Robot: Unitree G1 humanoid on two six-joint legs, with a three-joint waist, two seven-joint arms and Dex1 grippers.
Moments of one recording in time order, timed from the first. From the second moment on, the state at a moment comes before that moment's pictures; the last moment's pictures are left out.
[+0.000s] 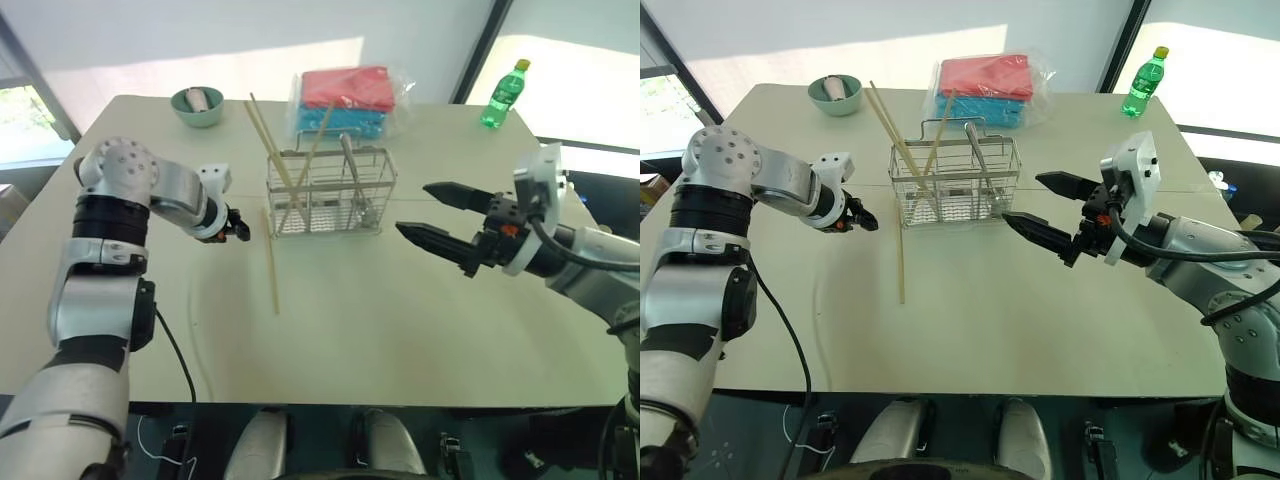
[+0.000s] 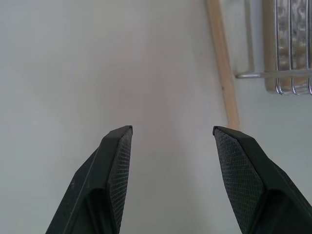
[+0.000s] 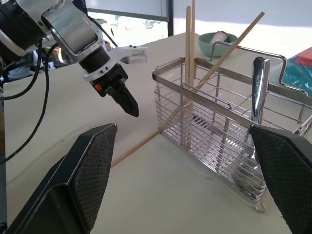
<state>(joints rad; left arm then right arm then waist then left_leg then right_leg) -1.16 0.54 0.02 0.67 -1.17 1.61 0.57 -0.32 -0.84 -0.29 -0.55 1.03 0.83 0.55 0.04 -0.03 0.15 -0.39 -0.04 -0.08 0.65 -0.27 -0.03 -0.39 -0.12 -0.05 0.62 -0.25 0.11</state>
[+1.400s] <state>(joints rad) -0.87 0.87 -0.18 0.15 -0.44 1.15 -1.12 -0.28 -0.77 -0.25 -0.54 0.98 0.82 0.55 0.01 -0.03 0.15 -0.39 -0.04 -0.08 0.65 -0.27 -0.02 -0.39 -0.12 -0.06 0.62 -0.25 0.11</state>
